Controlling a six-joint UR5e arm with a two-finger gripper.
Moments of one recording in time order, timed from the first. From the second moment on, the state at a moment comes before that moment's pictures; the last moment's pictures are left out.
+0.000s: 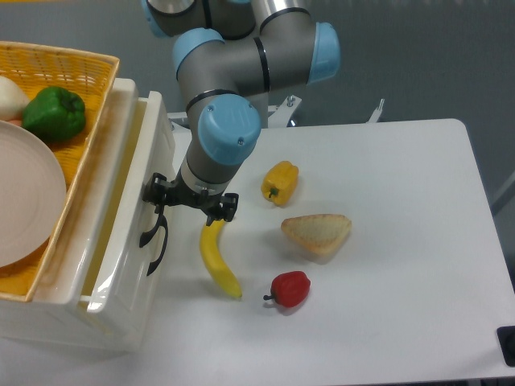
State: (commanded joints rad) arm 2.30 -1.87 -1.51 -1.46 1.24 0.40
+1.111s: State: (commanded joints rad) arm 2.37 -1.86 -1.51 -1.47 1.26 0.45
